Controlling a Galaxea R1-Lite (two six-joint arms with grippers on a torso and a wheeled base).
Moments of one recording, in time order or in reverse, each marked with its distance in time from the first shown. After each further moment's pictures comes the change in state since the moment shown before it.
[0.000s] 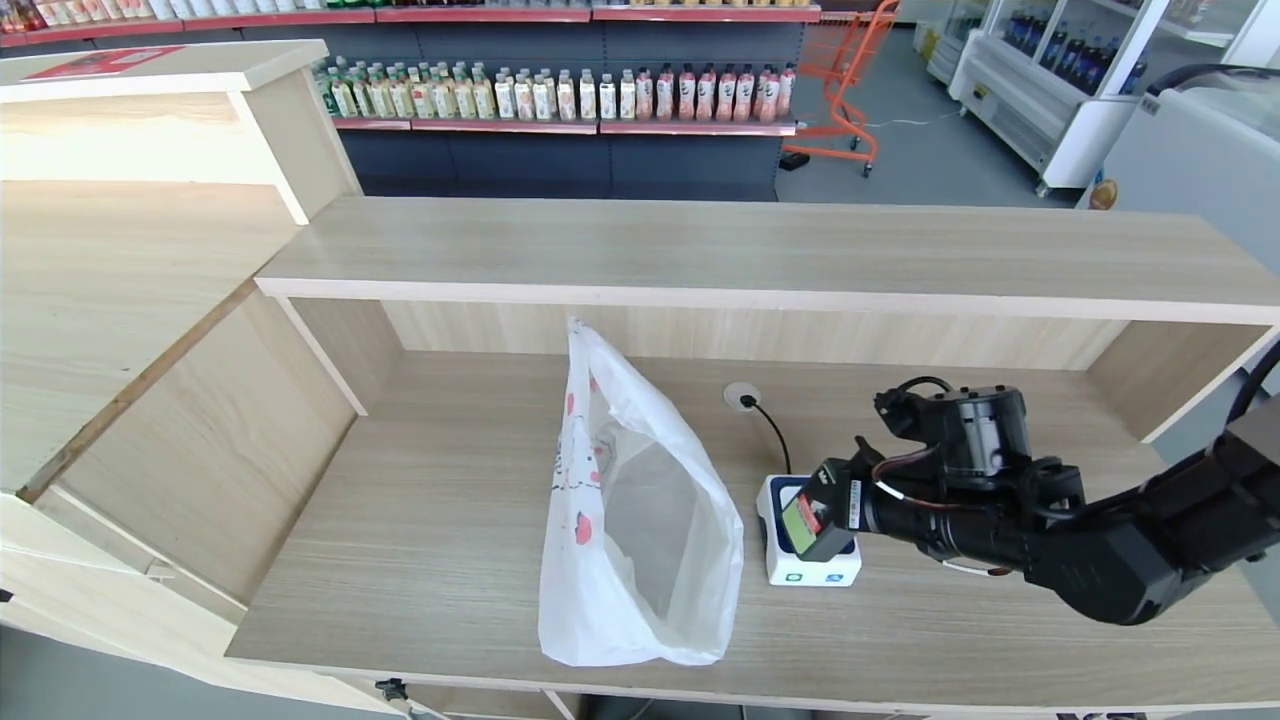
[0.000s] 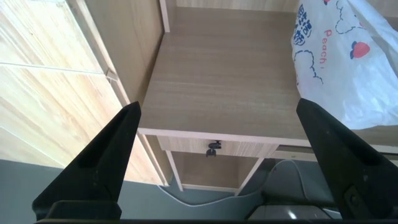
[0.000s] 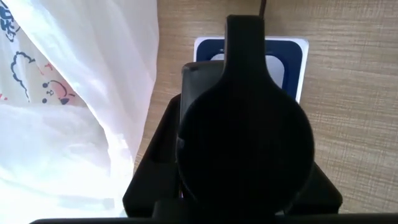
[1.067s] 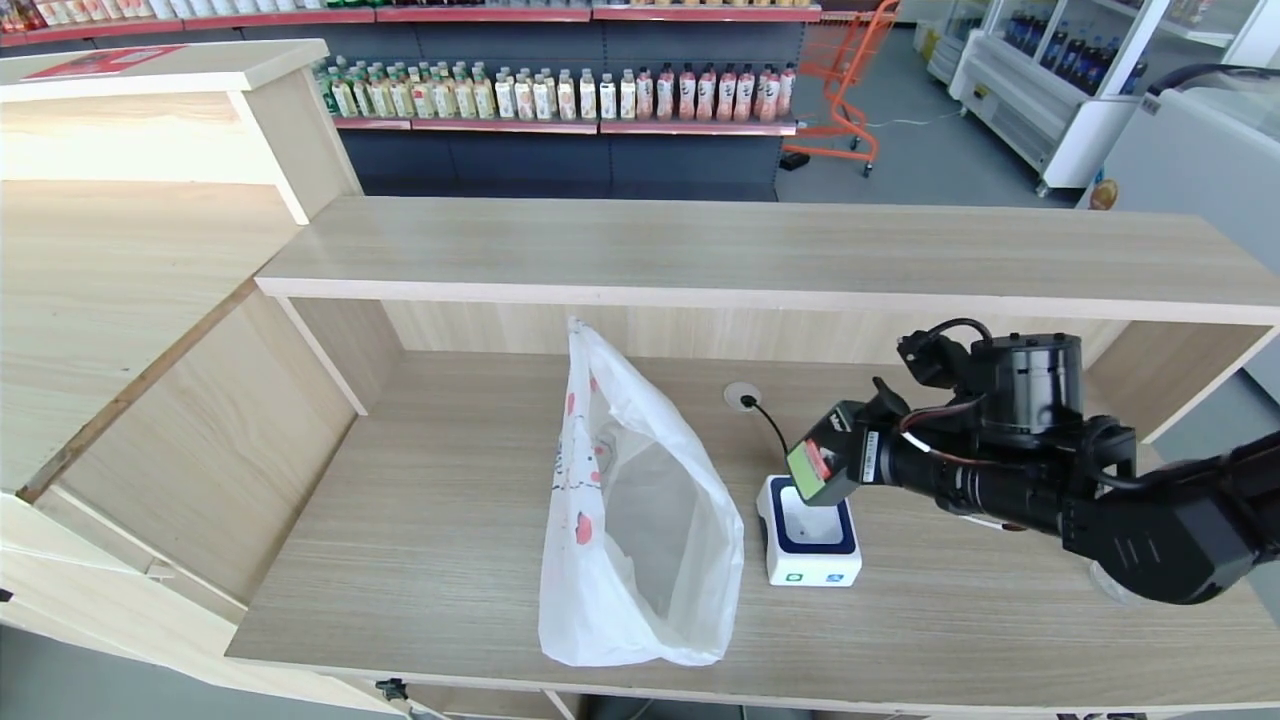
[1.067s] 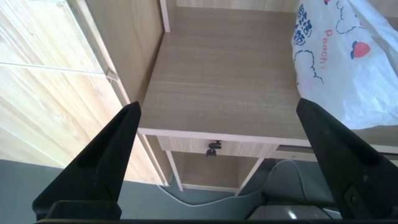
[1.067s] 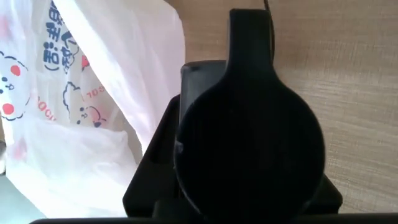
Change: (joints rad) left arm 0.000 0.000 0.000 0.000 0.000 0.000; right arm 0.003 -0.131 -0.044 0.001 -0.007 -0.074
